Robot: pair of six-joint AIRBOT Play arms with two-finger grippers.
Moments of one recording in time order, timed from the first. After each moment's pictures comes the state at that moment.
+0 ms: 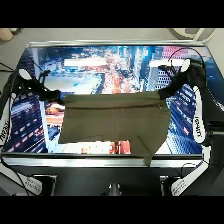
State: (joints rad) left arm 0.11 -1.81 1.63 1.21 -1.42 -1.38; right arm -0.06 -1.89 1.85 -1.41 1.52 1.01
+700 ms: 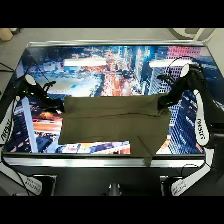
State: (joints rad) left arm 0.12 -1.81 1.58 1.26 -1.55 -1.38; right arm -0.09 -1.84 1.74 -1.37 1.64 1.02
